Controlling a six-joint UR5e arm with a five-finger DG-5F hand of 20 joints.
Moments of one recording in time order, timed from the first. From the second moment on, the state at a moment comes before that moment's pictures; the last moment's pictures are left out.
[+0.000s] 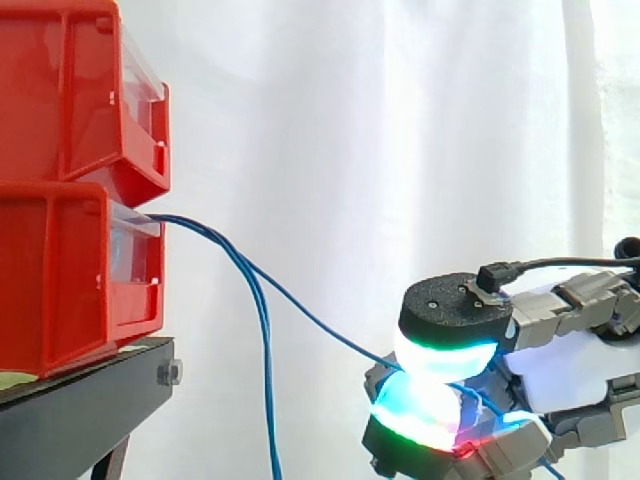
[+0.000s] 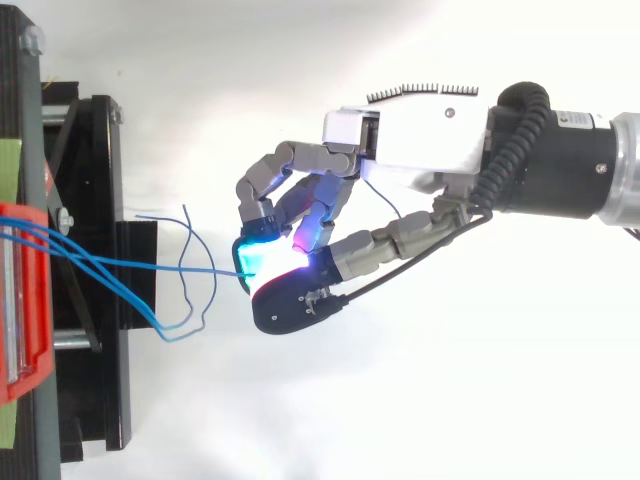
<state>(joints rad) 0.09 -2.28 -1.23 -3.01 -1.38 -0.15</state>
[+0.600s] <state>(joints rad) 0.09 -2.28 -1.23 -3.00 -1.38 -0.15</state>
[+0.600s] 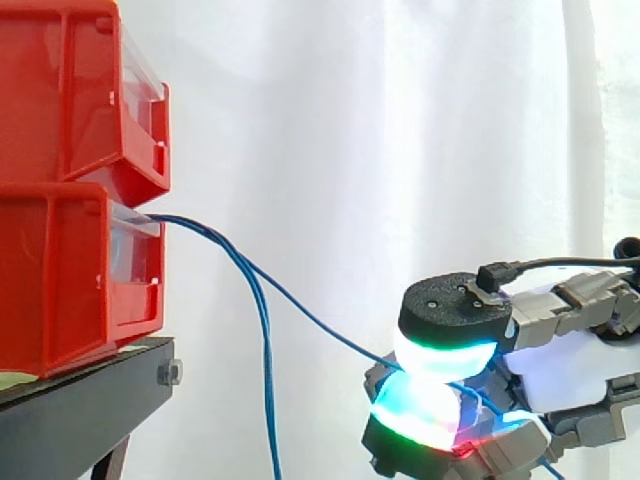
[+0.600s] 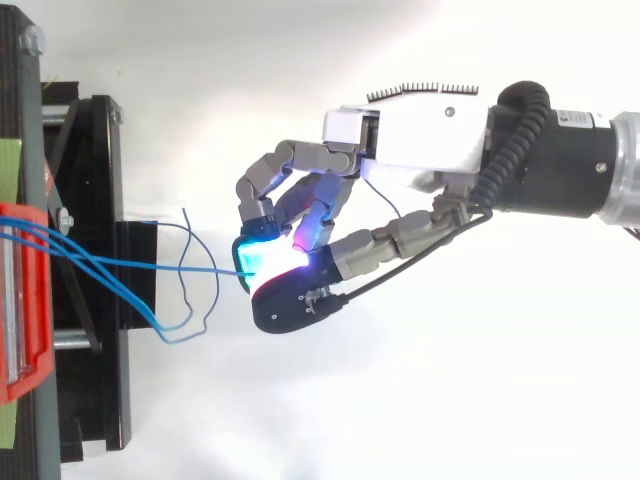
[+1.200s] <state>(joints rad) 0.09 -2.28 -1.23 -3.00 -1.38 -0.15</state>
